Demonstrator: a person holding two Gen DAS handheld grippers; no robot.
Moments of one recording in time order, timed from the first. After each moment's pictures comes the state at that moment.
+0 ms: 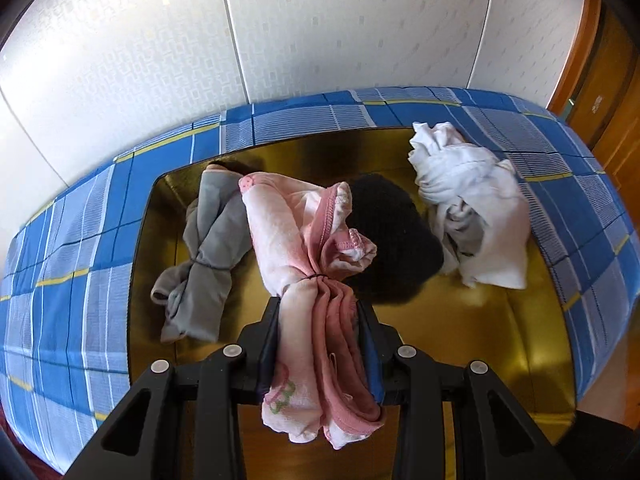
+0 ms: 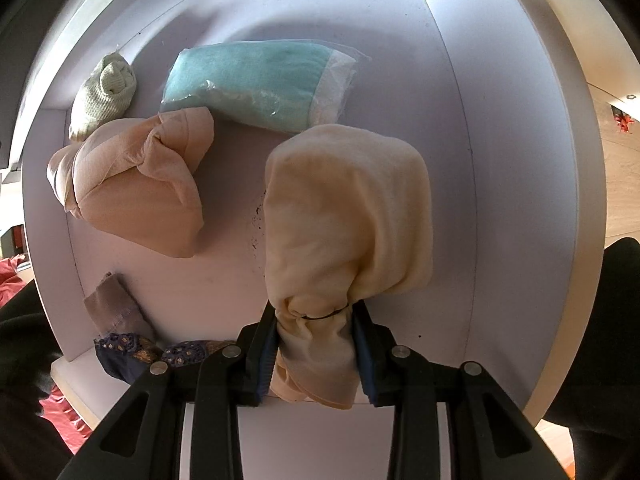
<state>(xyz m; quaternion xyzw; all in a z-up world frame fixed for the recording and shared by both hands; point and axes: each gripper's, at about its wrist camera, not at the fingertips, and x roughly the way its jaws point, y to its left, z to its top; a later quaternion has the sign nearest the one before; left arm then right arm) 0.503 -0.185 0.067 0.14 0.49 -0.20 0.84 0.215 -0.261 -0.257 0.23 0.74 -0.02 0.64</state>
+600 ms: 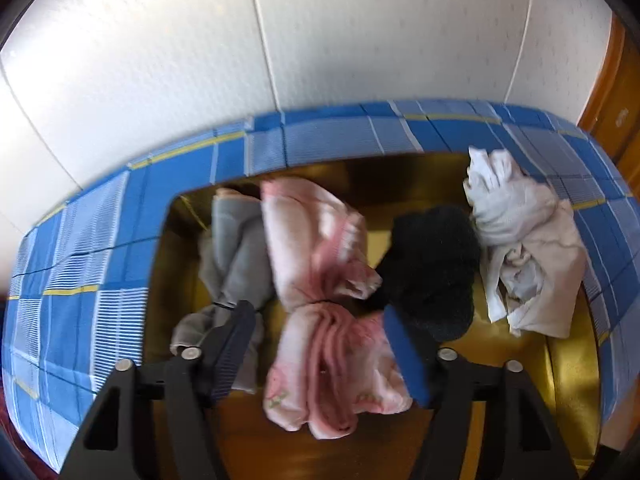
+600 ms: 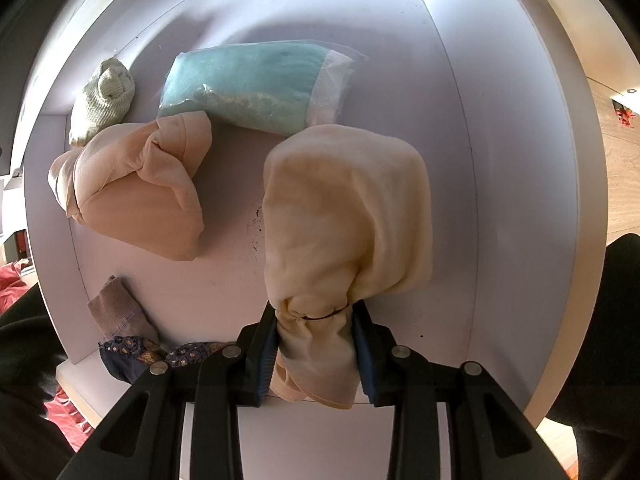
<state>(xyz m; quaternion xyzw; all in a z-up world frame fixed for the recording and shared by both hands) 0.535 -0.184 0.064 0.13 0.47 -0.16 0.86 0.217 -0.269 -0.257 0.24 0.73 -0.02 0.64</state>
